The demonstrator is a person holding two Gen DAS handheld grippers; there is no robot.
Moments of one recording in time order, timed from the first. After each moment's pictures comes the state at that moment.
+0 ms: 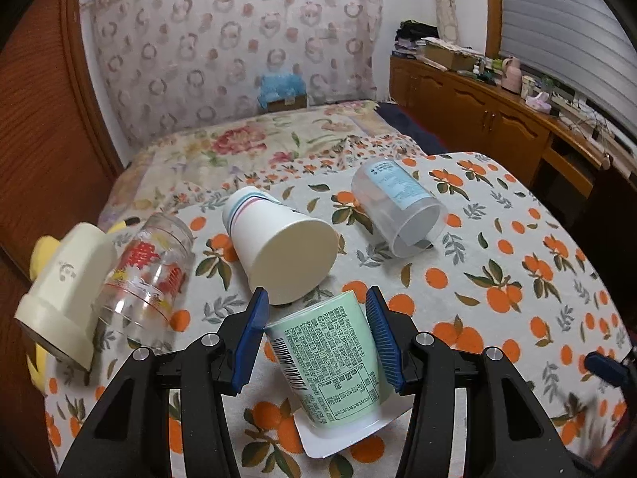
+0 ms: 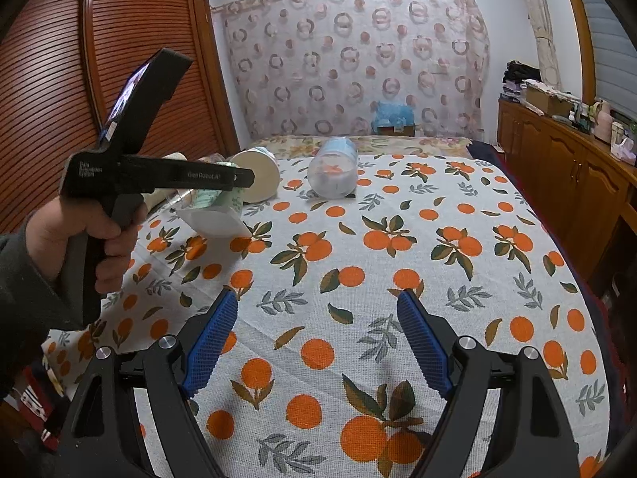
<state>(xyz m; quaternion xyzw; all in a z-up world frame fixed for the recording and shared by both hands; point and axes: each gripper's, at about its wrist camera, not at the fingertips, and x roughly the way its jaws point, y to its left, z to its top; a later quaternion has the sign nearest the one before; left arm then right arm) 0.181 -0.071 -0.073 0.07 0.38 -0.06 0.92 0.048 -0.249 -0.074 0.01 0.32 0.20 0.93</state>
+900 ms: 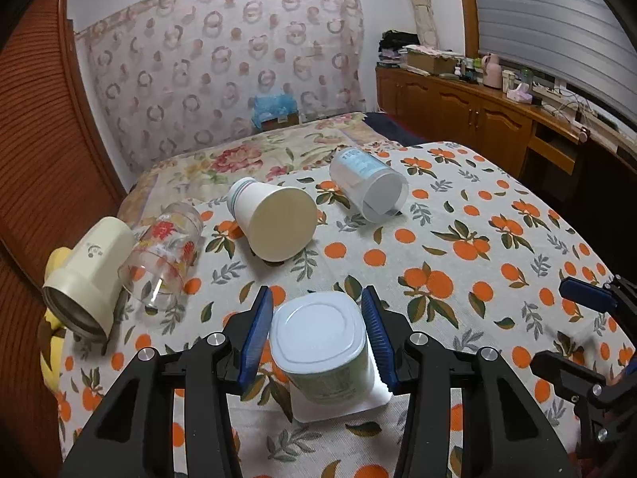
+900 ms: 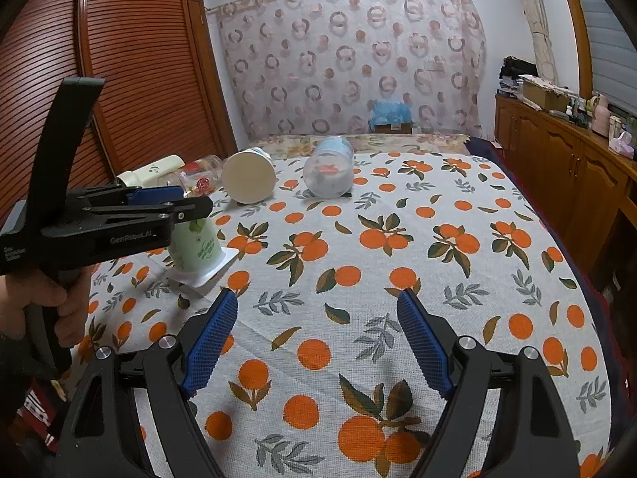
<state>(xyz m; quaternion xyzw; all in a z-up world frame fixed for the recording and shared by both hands) 0.114 -0.076 -0.072 0.09 0.35 -0.08 0.93 0.048 -0.250 -0.074 0.02 0.32 0.20 0.93</state>
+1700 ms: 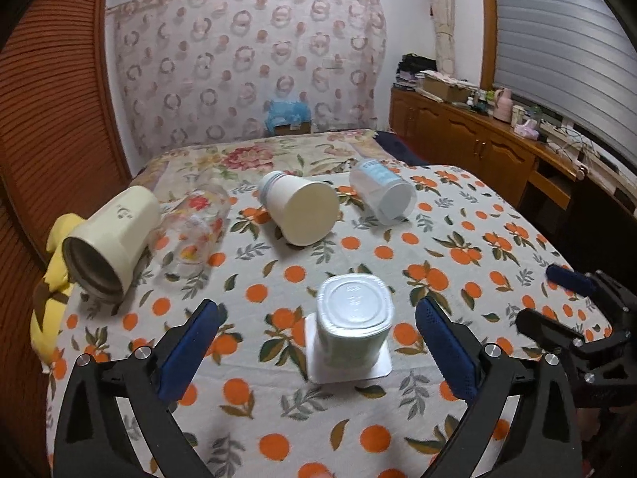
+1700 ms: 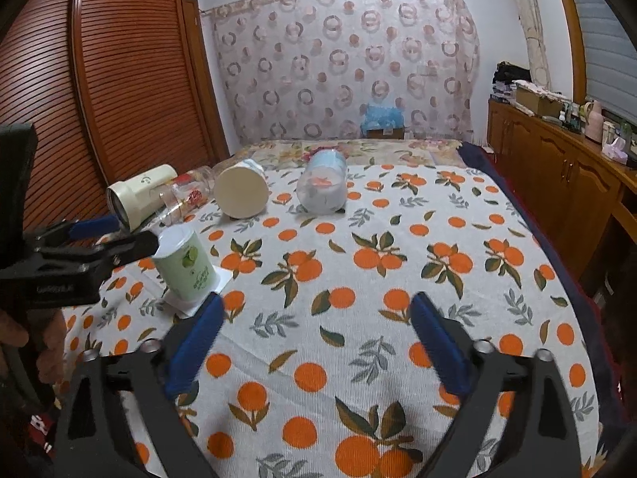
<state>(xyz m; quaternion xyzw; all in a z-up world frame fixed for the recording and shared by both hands) 0.078 -0.042 -0.062 0.03 0.33 -0.06 0.94 0.056 -0.240 -0.059 0.02 0.32 0.17 0.93</state>
